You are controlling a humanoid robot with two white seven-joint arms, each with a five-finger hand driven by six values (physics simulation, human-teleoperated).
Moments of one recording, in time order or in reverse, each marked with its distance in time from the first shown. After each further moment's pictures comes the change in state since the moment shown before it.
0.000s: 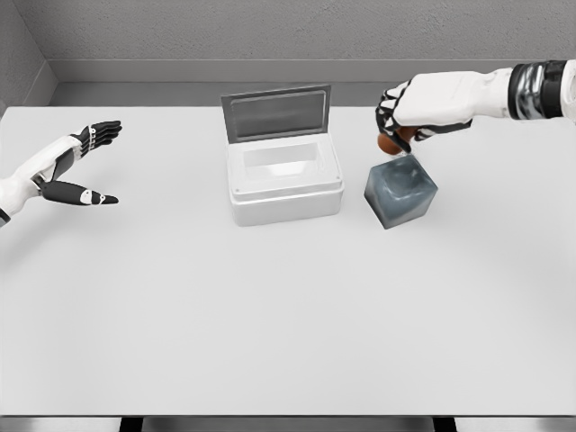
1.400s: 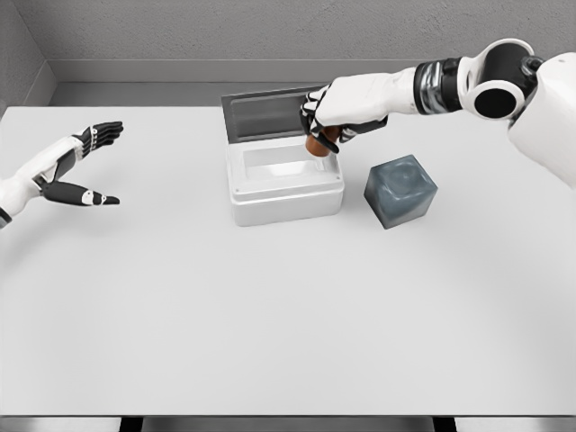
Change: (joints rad) left arm 0.005 -0.002 0.000 -0.006 0.000 0.000 0.000; right arm -0.037 0.261 0.042 0.193 0.012 0.000 0.000
